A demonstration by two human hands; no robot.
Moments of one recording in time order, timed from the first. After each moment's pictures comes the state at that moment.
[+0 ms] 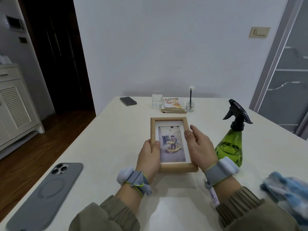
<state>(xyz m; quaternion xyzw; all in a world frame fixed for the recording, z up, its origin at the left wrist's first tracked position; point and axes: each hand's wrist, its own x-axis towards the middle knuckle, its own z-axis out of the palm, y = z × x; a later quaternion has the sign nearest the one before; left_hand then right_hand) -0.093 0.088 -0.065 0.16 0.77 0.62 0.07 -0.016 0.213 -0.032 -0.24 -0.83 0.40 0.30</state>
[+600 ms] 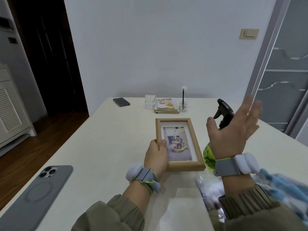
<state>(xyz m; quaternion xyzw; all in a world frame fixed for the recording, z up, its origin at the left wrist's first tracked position) -0.072 0.127 -0.054 0.17 0.78 0.59 0.11 0.019 0.258 0.001 -0.32 -0.71 0.21 0.60</state>
